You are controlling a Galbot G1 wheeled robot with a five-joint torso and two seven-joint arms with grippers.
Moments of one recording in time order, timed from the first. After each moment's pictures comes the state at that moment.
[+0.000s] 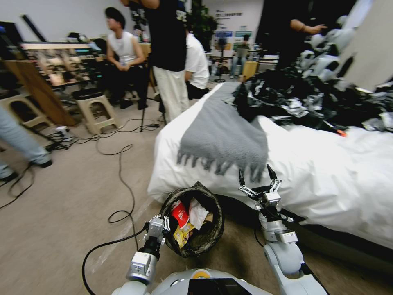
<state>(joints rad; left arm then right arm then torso) 1.95 -1.48 -0.39 -2.37 0.18 0.06 0.02 -1.57 1.31 0.52 2.13 0.01 0.50 0.03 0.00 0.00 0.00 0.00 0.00</state>
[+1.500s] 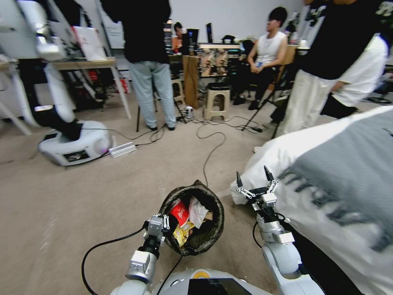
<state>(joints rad) 1.94 -1.49 -0.40 -2.38 0.18 0.06 0.02 -1.57 1.32 0.51 2.12 0.00 0.52 0.02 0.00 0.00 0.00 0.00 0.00</state>
